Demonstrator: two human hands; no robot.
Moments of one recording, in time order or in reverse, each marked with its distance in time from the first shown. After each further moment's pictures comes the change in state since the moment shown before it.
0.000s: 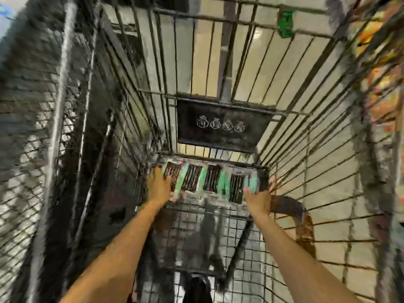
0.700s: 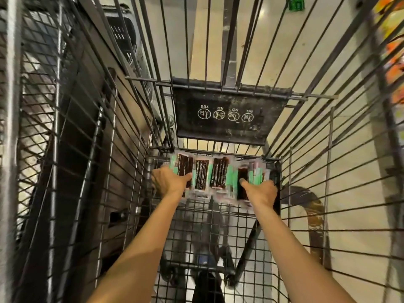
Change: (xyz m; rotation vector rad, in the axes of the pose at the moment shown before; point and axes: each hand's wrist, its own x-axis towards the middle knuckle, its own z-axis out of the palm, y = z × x) left_hand 0.022 0.021 0.033 -0.098 0.163 -0.214; right_hand 0.014 -0.011 0.027 0.030 0.054 0.103
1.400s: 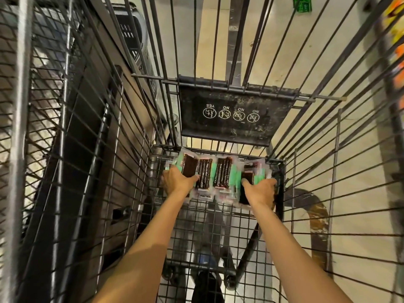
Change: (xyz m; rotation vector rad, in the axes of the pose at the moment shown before) left_hand 0.000 -0.003 0.007 0.053 -0.091 0.049; right_hand -0.009 -0.008 0.004 -0.023 -0.010 -0.067
